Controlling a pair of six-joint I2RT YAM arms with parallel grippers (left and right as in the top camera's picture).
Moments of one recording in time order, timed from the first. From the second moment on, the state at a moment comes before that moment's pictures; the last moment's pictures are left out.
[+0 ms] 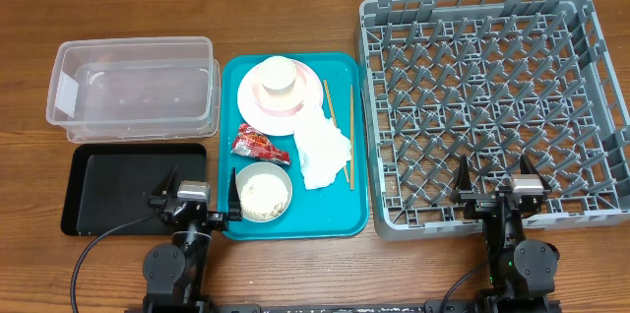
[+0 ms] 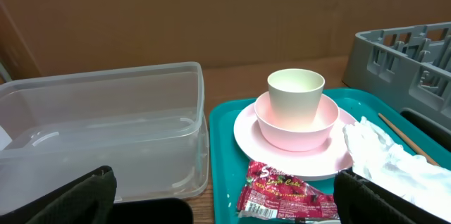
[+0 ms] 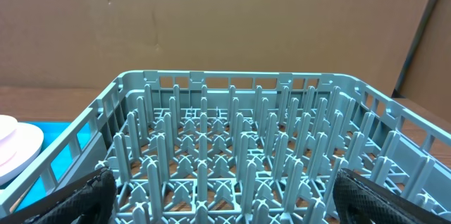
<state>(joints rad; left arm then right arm) -0.04 0.02 0.01 -0.08 0.02 0.06 0.09 0.01 0.02 -0.02 0.10 -0.04</state>
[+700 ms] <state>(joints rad) -0.04 0.02 0.01 -0.08 0.02 0.06 0.09 0.01 0.02 -0.02 0.10 -0.04</state>
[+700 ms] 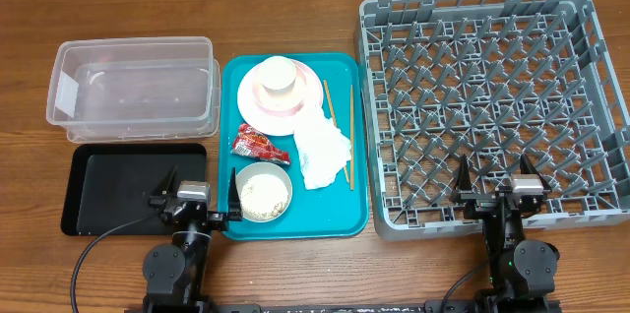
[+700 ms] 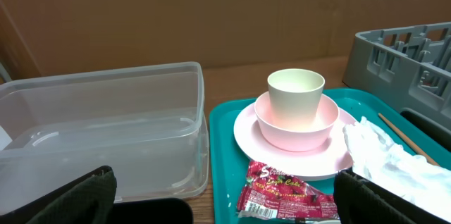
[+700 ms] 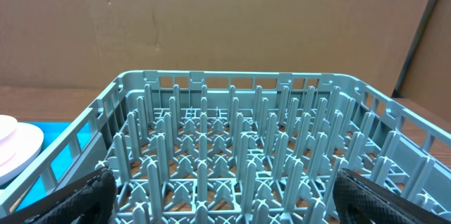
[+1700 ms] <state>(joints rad) -0.04 0.16 0.45 -0.47 0.07 -0.11 0.09 0.01 0.02 -0.02 0.10 -0.03</state>
